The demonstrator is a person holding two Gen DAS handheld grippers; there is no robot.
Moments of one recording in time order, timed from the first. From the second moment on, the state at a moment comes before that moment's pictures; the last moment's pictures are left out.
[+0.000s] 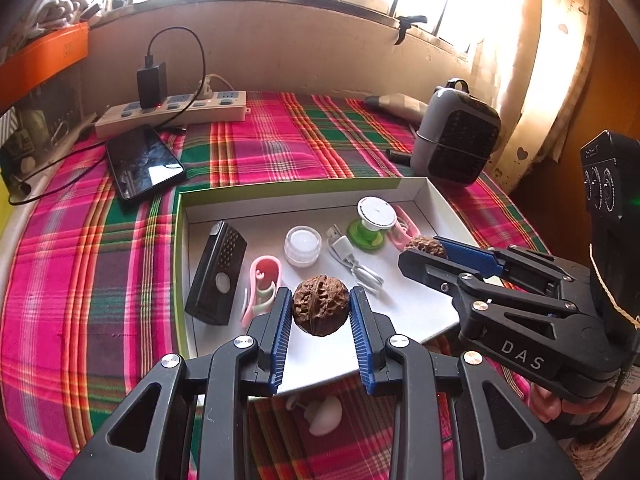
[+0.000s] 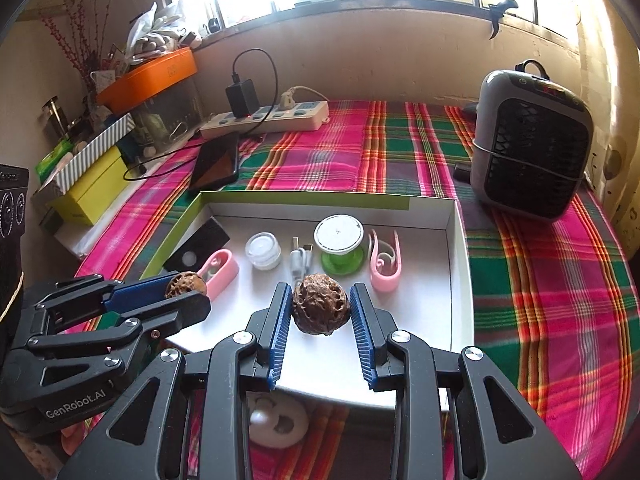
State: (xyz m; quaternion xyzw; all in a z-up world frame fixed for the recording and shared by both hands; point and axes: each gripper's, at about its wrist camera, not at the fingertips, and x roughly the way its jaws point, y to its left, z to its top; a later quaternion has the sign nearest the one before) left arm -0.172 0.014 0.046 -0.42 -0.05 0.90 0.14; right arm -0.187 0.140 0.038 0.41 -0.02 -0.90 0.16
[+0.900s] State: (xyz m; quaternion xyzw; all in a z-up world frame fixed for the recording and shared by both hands) left arm -0.207 0.025 0.024 -0.44 -0.01 0.89 0.13; right arm -0.219 0.136 0.016 0.43 -0.02 -0.89 0.16
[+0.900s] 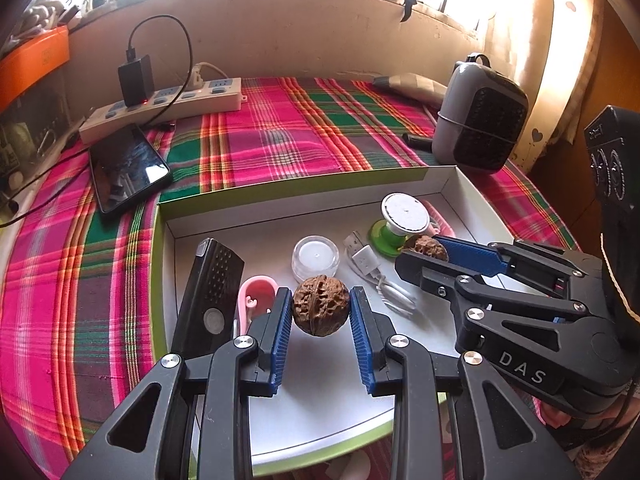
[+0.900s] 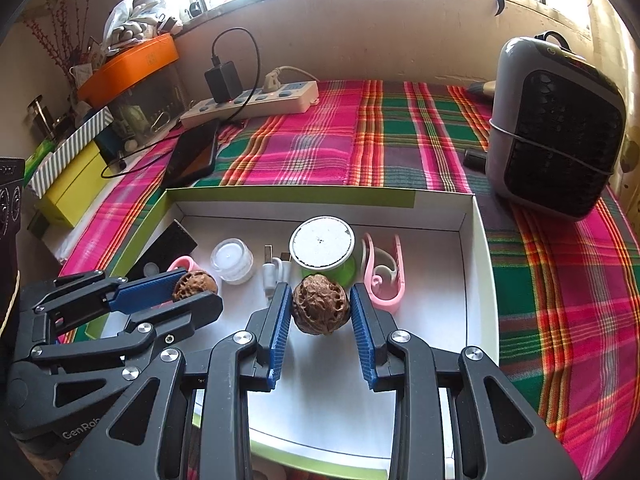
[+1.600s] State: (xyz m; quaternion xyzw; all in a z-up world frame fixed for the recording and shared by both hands) left arm -0.211 0.027 0.022 -0.44 -0.01 0.89 0.12; right arm -0.224 0.136 0.012 0.43 -0.02 -0.89 0.16
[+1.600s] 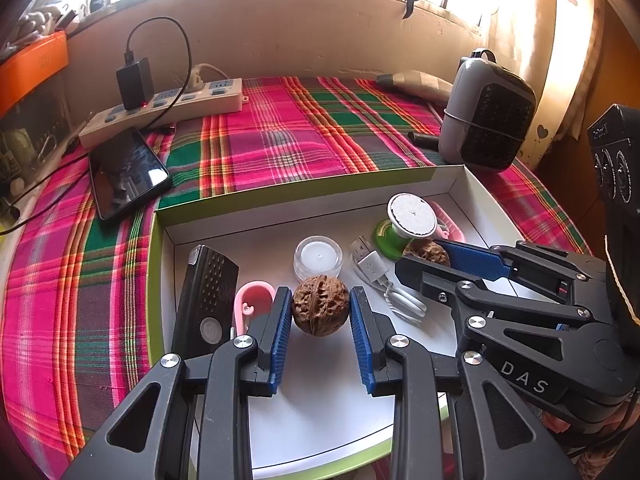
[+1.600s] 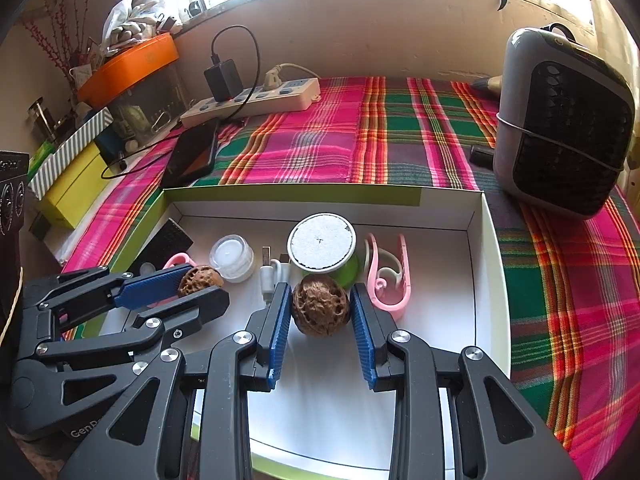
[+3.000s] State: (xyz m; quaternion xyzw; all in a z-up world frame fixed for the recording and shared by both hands) left arm -0.198 0.014 0.033 -0.42 0.00 0.90 0.11; right arm -0.207 0.142 0.021 0.42 -0.05 -0.90 0.15
